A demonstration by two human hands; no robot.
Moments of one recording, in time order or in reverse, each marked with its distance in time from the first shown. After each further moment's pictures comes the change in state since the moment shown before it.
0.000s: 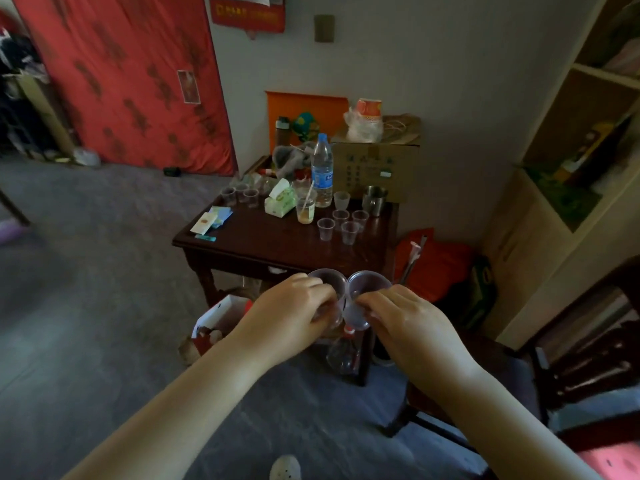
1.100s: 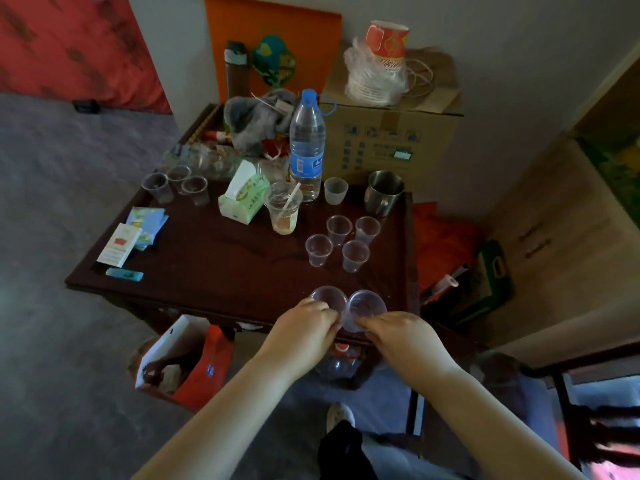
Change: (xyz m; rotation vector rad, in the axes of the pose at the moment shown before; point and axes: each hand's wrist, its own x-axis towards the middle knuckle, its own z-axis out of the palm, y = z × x) left_hand 0.231 -0.263 0.160 -0.114 -0.243 -0.113; right_hand 0.241 0.213 0.210 0.036 -0.416 0.203
